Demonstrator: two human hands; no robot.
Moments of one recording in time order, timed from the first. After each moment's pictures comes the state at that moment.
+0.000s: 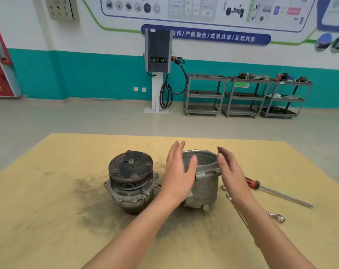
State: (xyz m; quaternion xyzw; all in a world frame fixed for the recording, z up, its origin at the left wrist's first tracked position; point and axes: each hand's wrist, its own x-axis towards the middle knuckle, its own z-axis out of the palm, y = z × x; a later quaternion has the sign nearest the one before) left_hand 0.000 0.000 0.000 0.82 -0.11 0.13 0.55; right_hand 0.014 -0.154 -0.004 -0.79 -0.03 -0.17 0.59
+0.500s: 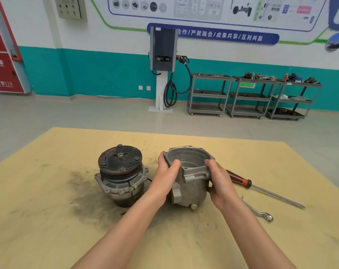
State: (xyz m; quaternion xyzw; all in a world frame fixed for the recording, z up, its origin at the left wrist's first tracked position) left_hand 0.009 -0.014 -0.019 0.72 0.05 0.00 0.70; right_hand 0.004 -0.159 -0.008 -0.64 0.08 0.01 0.76
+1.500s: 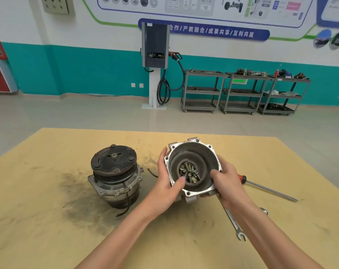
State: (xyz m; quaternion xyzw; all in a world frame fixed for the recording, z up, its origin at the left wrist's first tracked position) left_hand -0.021 -0.010 -0.037 0.75 -0.14 0.00 0.65; right_hand -0.011 -0.176 0.002 -0.72 0.03 -0.03 0.69
